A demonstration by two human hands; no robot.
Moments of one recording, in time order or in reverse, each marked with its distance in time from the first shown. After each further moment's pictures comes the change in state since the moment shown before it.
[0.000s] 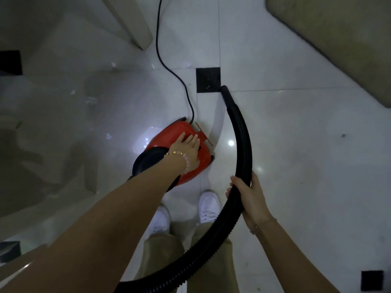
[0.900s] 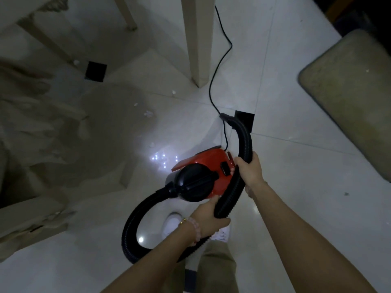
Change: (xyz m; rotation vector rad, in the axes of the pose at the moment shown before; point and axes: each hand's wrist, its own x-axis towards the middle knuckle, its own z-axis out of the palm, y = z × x) left_hand -0.203 0.028 -0.008 -1.540 0.148 -0.091; right_hand -0.021 -0.087 0.147 -0.404 -0.085 -0.242
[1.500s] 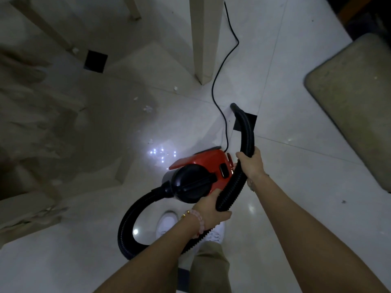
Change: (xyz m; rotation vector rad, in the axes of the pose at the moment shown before) left_hand 0.032 0.006 -0.003 -0.043 0.045 0.017; right_hand 0.038 -0.012 0.003 -0.133 0.008 0.036
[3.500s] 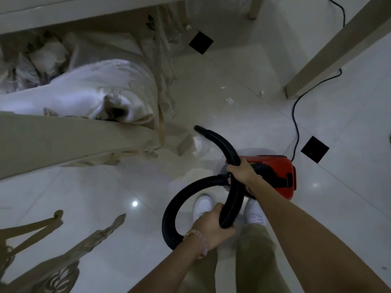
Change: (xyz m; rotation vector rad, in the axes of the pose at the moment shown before) left_hand -0.159 -0.136 -0.054 -0.217 0.343 -0.051; right_hand -0.113 0.047 0.212 -0.686 -0.501 0.074
